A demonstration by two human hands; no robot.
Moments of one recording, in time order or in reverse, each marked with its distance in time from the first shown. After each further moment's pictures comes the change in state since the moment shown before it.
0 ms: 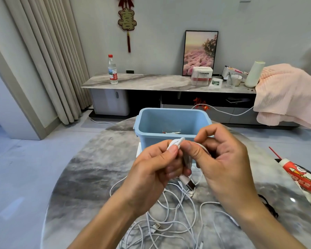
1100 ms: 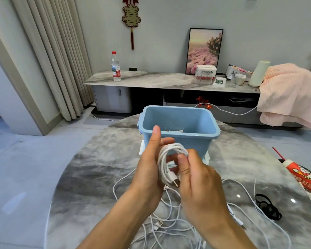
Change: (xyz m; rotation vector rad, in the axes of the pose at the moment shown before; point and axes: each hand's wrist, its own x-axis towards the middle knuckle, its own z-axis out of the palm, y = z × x) left_hand 0.007 -0.007 -0.002 -0.048 0.571 -0.203; right_hand -0.034 0.040 0.032 -0.757 0.006 -0.130
